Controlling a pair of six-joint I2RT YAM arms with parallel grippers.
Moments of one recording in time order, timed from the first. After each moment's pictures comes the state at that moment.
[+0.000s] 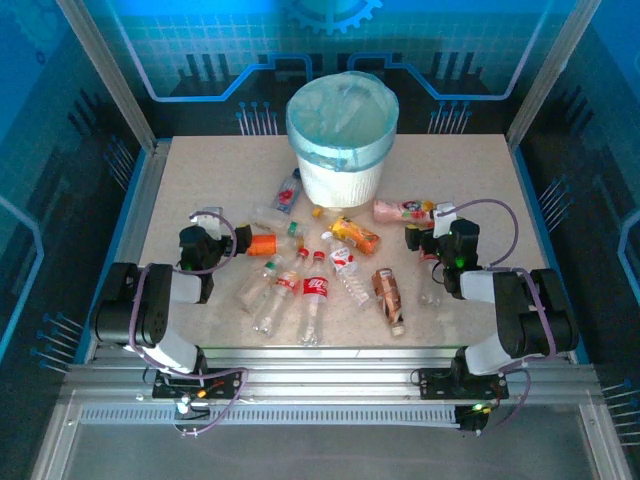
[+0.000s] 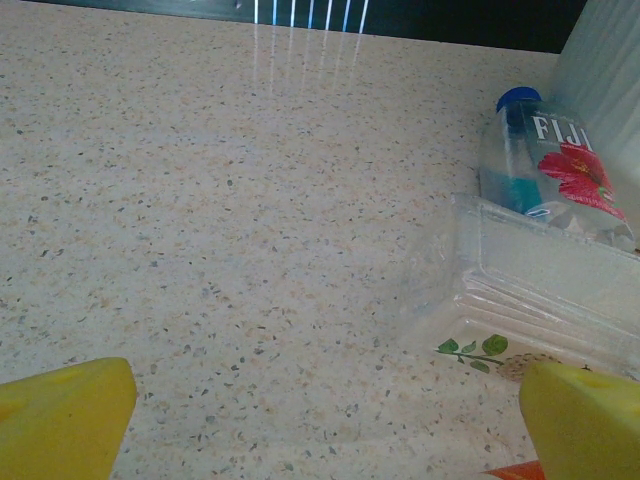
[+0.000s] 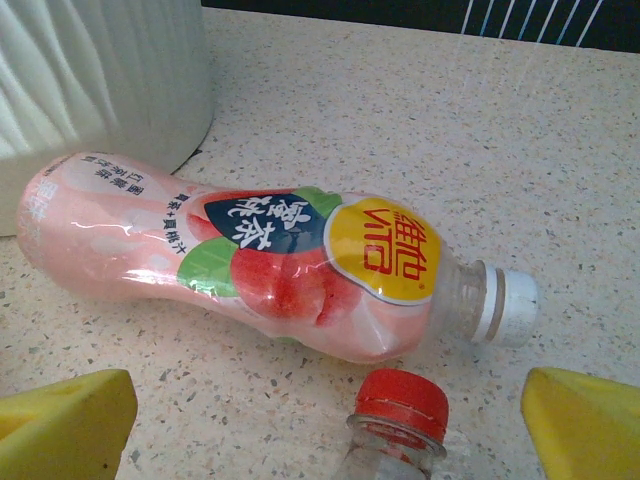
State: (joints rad) left arm 0.04 1.57 0.37 0.84 0.12 -0.11; right arm 0.04 1.50 0.42 0.66 -0.07 -0.08
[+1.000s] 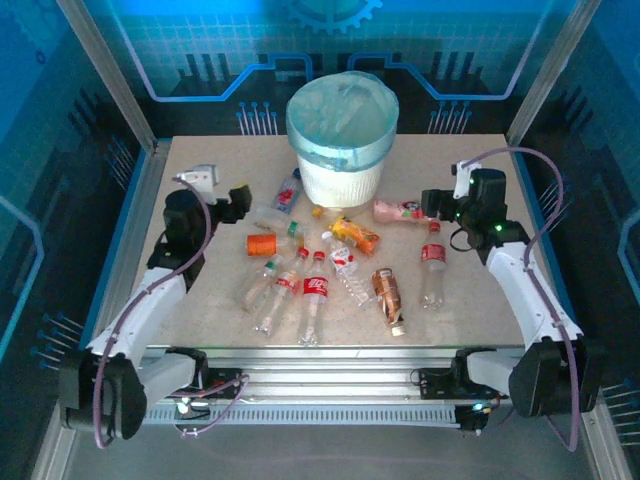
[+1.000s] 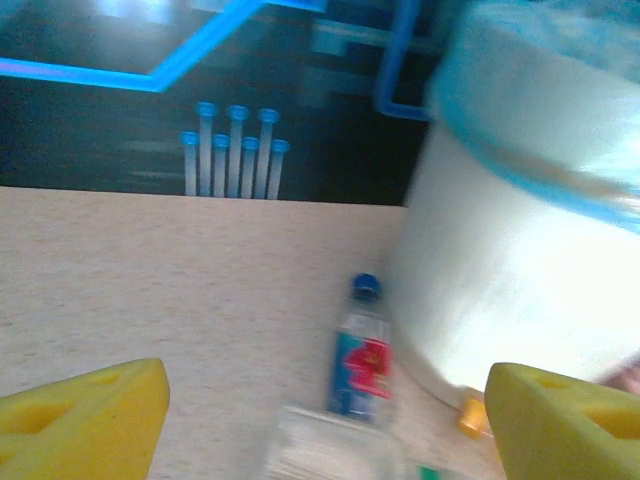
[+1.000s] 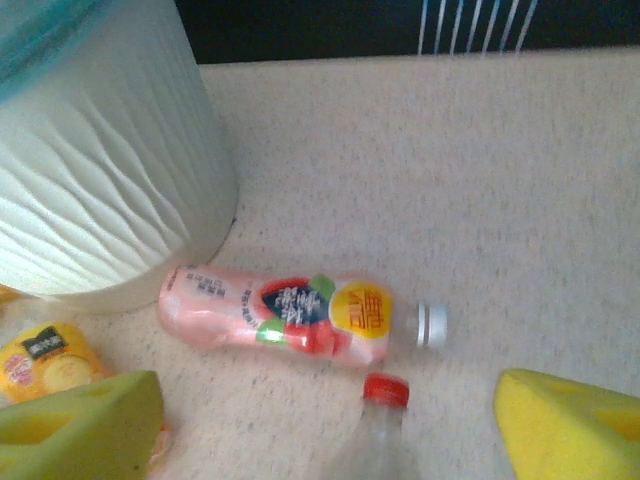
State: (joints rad) left arm -0.14 1.09 0.76 0.09 0.05 -0.20; right arm 0.04 1.20 1.02 -0.45 -0.05 0.09
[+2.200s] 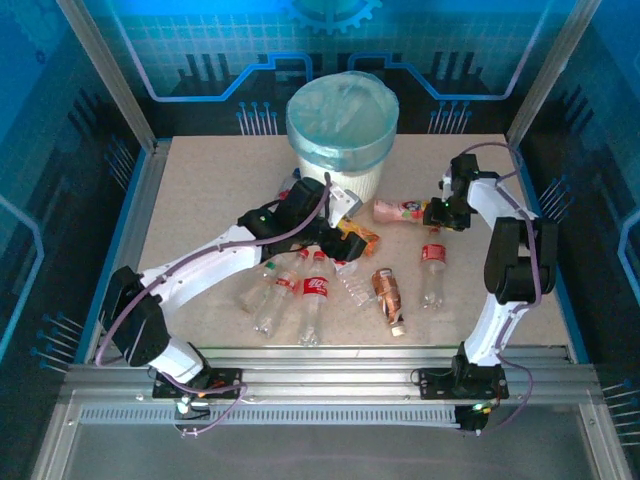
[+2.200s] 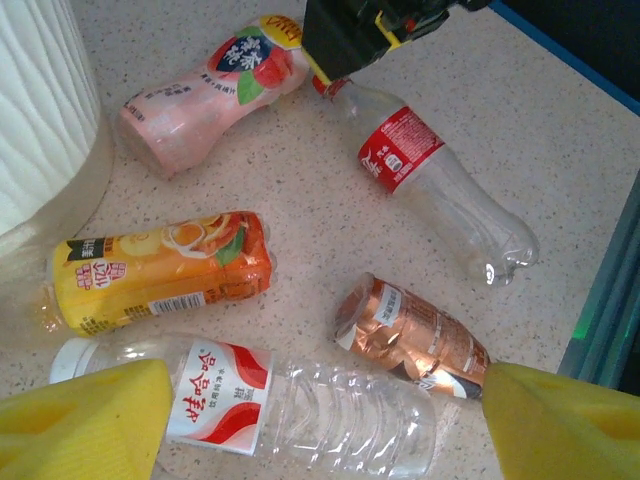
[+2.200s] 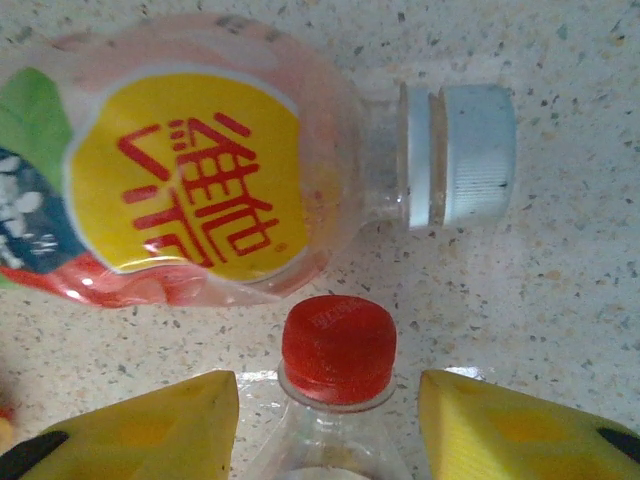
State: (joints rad) left arm -0.74 1.54 1.29 -0.45 0.24 -0.10; right arm -0.05 1.89 1.39 -0.84 -0.13 0.13
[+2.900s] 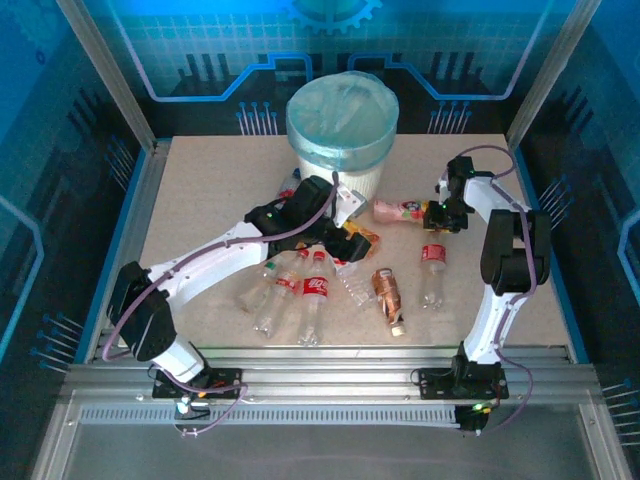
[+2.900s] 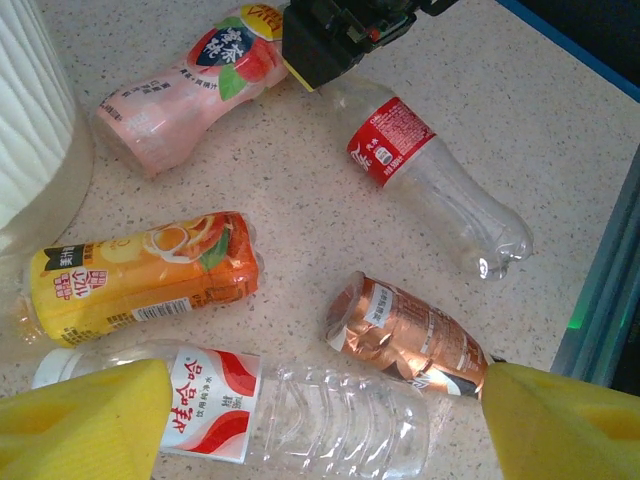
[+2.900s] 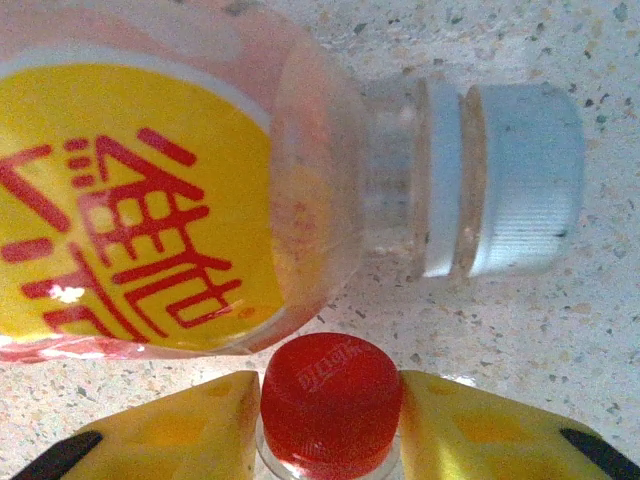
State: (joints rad) left arm -0.75 1.59 1.35 -0.49 0.25 -0.09; right arm -0.05 1.96 1.42 -0.85 -0.13 0.10
